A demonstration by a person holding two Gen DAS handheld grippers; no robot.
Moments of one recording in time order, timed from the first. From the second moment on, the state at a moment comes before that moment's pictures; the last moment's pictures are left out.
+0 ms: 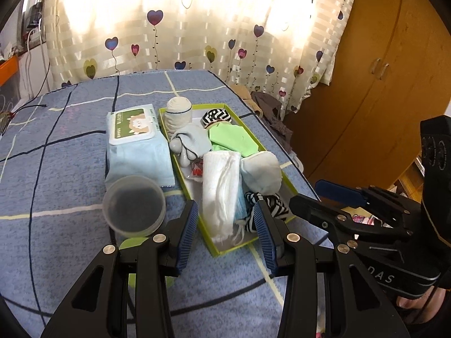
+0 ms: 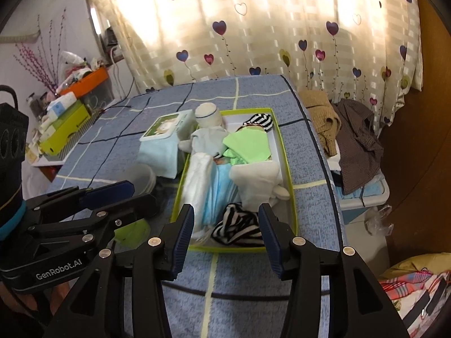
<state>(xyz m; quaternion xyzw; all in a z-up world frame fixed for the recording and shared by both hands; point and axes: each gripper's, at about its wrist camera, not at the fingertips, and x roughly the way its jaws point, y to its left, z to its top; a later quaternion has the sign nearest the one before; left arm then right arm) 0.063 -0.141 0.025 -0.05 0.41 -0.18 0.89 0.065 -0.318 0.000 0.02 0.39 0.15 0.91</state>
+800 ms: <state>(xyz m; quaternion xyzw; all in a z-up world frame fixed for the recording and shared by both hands) 0.028 -0.119 0.024 -0.03 0.42 -0.15 0.90 0.023 -0.286 0.007 -0.01 0.39 0.15 0.91</state>
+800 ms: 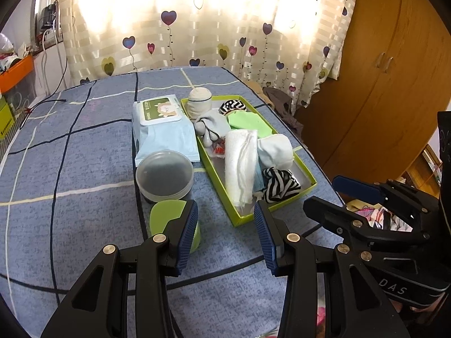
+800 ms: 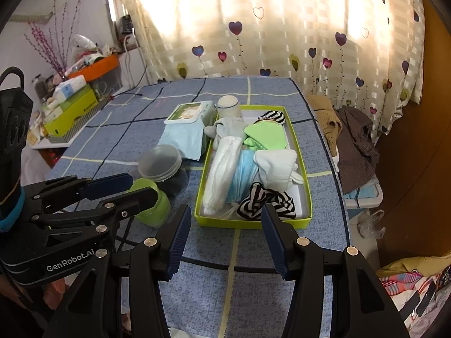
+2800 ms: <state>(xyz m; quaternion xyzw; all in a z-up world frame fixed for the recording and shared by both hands) 0.031 -0.122 0.014 0.00 0.43 -0.13 0.89 0.023 -0.277 0.003 -0.02 0.39 0.15 0.91</state>
